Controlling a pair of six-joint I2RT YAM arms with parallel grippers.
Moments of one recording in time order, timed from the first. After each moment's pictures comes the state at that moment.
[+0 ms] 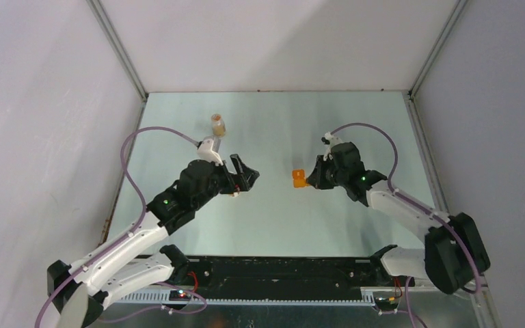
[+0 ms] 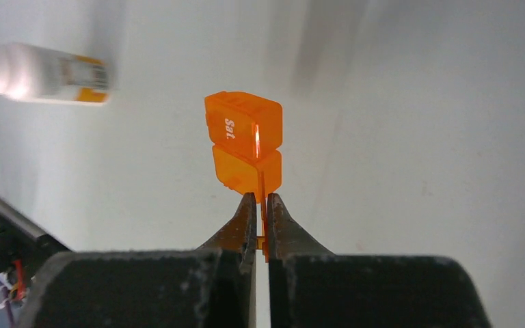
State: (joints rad) left arm -0.74 0.85 0.71 -0.24 -0.14 -0.69; right arm 0.53 1.23 0.74 -0.17 -0.17 0.45
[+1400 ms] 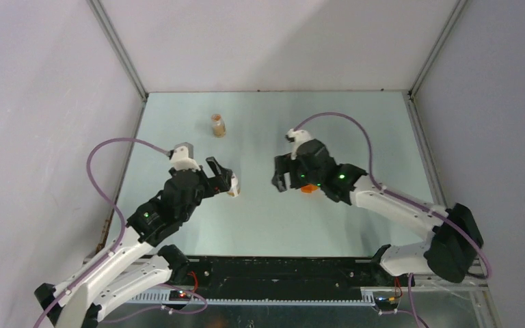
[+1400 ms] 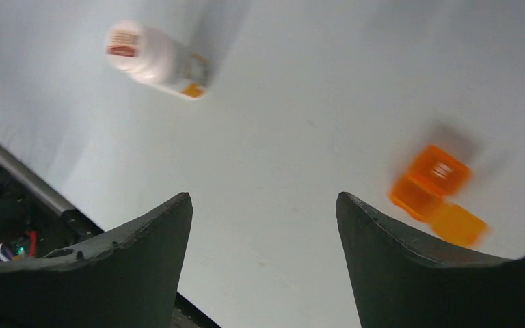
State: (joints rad) left arm -0.74 0.69 0.72 -0.46 -0.44 -0.69; right arm 0.78 1.29 0.99 -0.33 0.04 0.40
